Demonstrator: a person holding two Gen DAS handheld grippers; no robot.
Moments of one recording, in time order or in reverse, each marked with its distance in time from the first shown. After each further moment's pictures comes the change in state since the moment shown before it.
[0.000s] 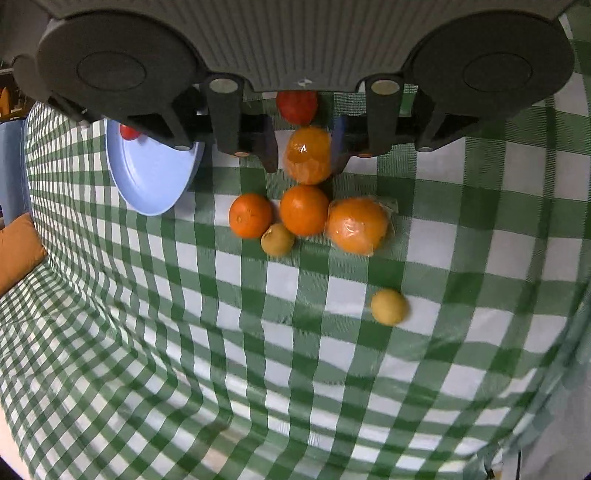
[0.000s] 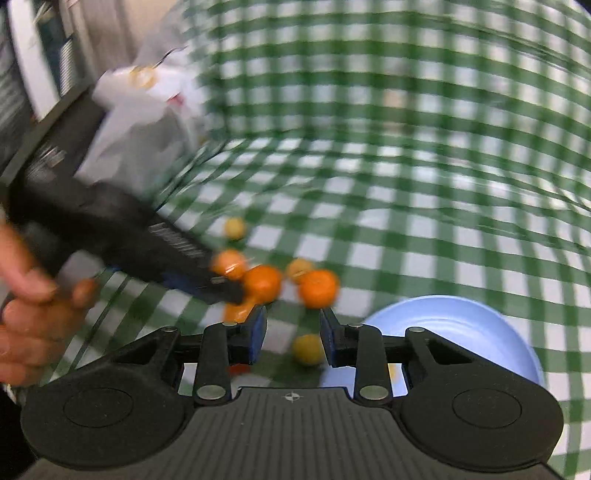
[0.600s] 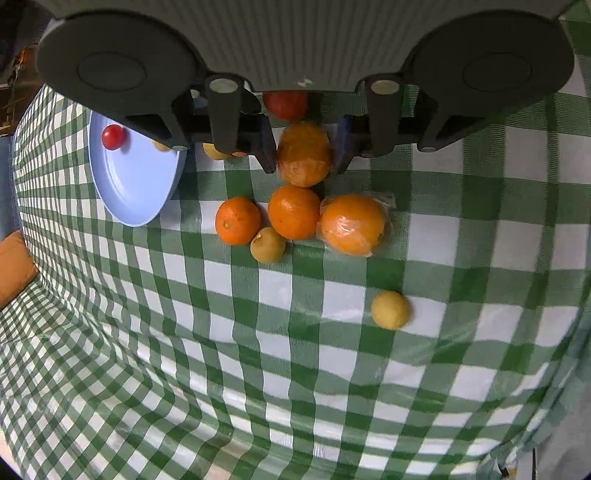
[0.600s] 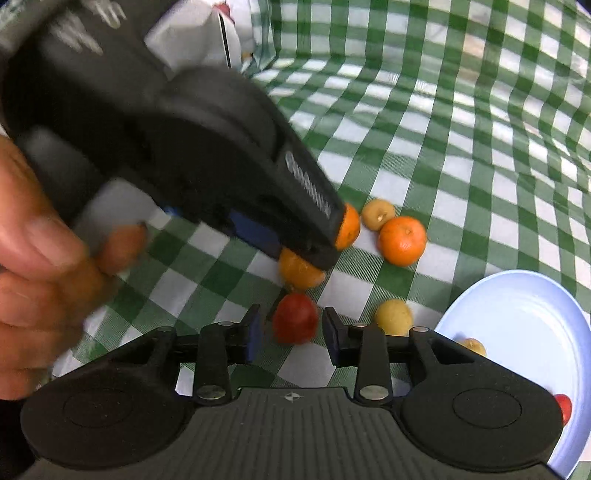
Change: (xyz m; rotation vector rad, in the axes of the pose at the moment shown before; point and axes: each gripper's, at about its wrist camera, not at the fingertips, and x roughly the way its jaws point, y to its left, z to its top) left arm 0.011 -0.005 0.005 0.047 0.010 0.034; right arm 0.047 0.051 -0.010 -0.098 0.222 0.017
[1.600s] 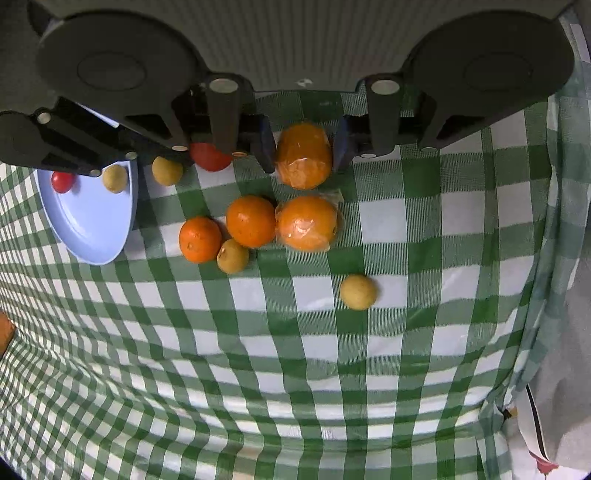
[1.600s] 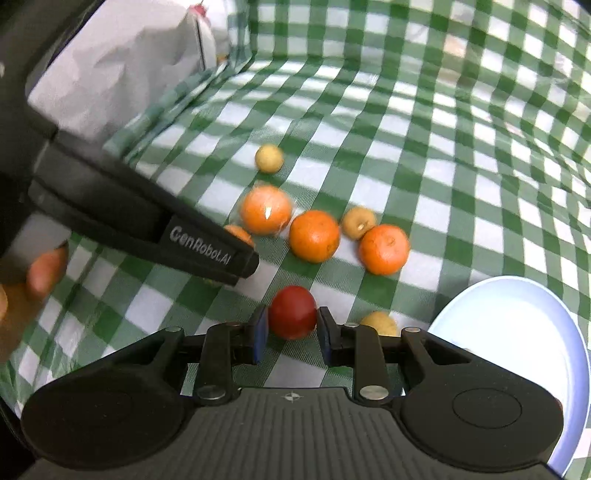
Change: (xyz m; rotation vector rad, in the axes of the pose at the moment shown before) left arm -0.003 -0.016 -0.009 0.188 -0.040 0.172; right arm 0.012 -0.004 0.014 0.043 -0.030 -0.073
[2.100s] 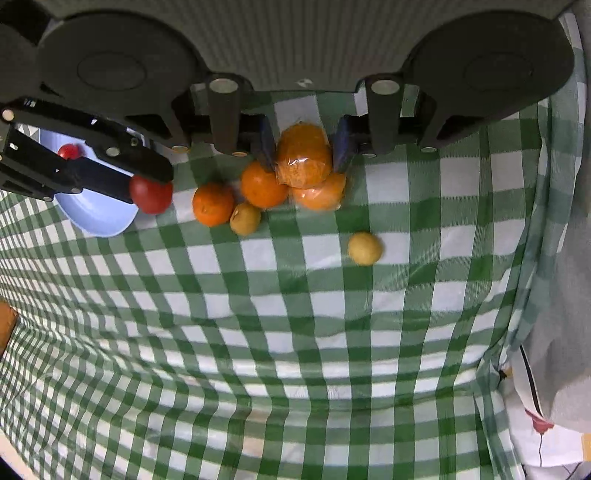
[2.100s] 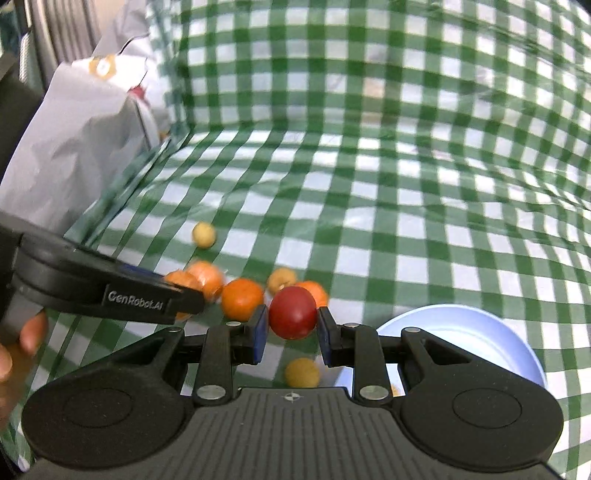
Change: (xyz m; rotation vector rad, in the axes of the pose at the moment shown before) left arm -0.018 -0.015 0.008 0.015 -0.112 0.024; right arm -0.038 -0.042 0.005 0.140 -0.176 -0.091
